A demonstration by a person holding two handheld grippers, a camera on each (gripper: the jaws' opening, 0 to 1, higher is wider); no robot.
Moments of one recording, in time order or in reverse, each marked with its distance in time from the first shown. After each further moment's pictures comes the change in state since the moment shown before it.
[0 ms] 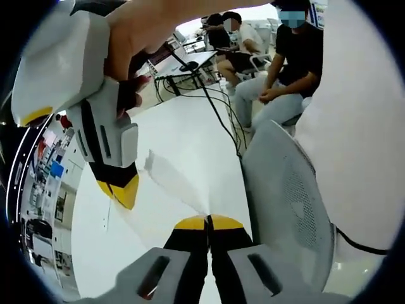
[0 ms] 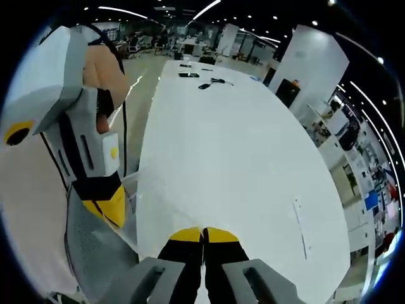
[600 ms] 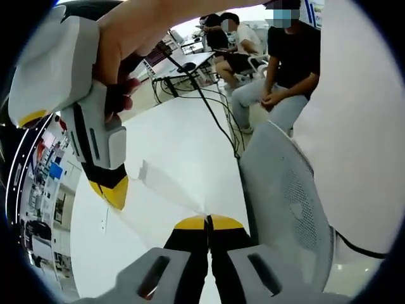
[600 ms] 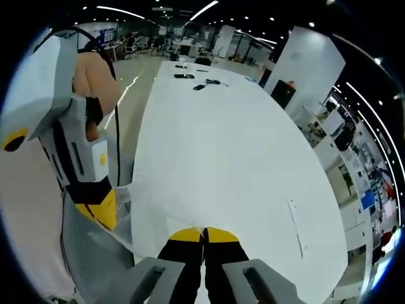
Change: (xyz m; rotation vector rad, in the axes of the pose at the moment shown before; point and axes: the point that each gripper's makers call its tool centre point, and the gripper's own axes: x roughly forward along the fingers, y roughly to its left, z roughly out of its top) left arm 0.003 -0.004 0.002 0.000 -0.012 -0.006; right arm -0.001 -0.007 0.001 0.000 -0.008 -0.029
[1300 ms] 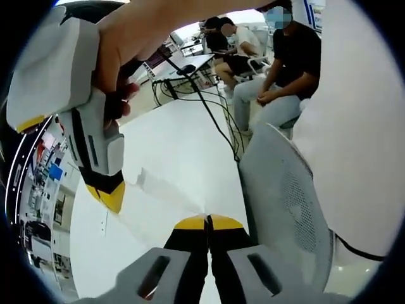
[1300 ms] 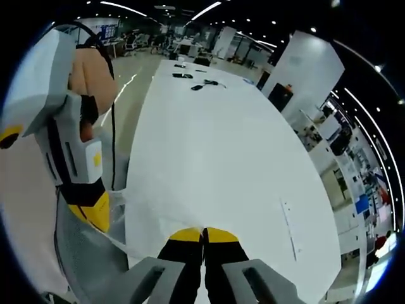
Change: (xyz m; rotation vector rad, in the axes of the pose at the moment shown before) left arm 0.000 -0.002 0.004 0.000 -0.015 -0.001; right arm 0.003 -0.005 0.001 -0.031 -0.001 -0.041
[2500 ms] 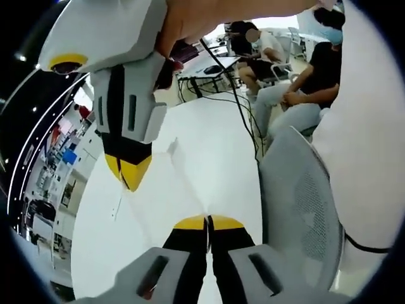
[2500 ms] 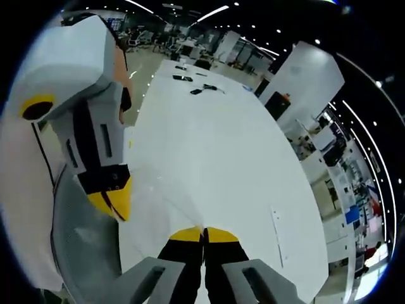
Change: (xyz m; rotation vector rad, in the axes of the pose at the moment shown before) left arm -0.016 0.033 -0.016 -0.108 -0.022 0.125; right arm -0.011 -0.004 0.017 -0.064 -0.014 -0.057
